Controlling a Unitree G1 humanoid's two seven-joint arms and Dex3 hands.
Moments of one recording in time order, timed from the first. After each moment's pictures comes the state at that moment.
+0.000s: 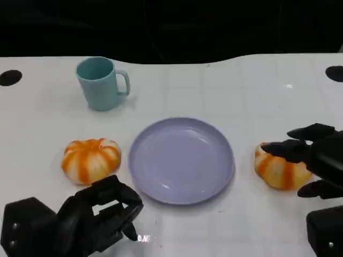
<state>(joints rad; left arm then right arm) 0.20 0.05 -0.01 -0.17 -0.24 0.18 -0.30 -0.24 -0.58 0.21 0.11 -0.78 -0.35 0.21</state>
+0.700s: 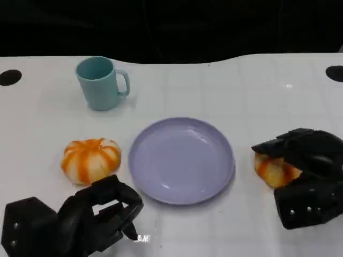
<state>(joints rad) 0.20 0.05 -0.02 -0.17 -0.23 0.18 -0.29 -0.51 -0.47 0.42 0.53 -0.80 -0.27 0.20</state>
